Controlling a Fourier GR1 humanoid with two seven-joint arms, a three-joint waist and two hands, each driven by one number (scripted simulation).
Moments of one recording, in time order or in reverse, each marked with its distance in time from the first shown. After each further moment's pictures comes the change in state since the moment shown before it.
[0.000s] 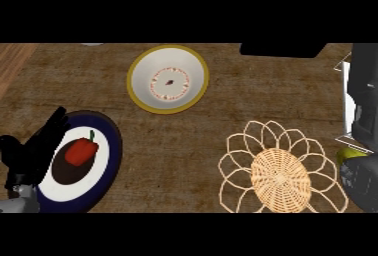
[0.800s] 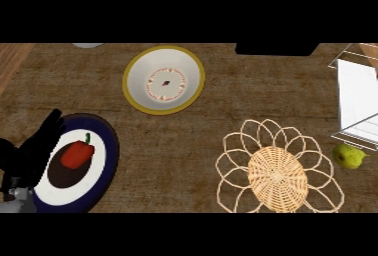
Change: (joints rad) left arm 0.013 0.002 0.023 0.006 0.006 -0.007 -0.016; right arm -0.033 -0.136 -0.184 0.153 0.126 -0.007 -0.039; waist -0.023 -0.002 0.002
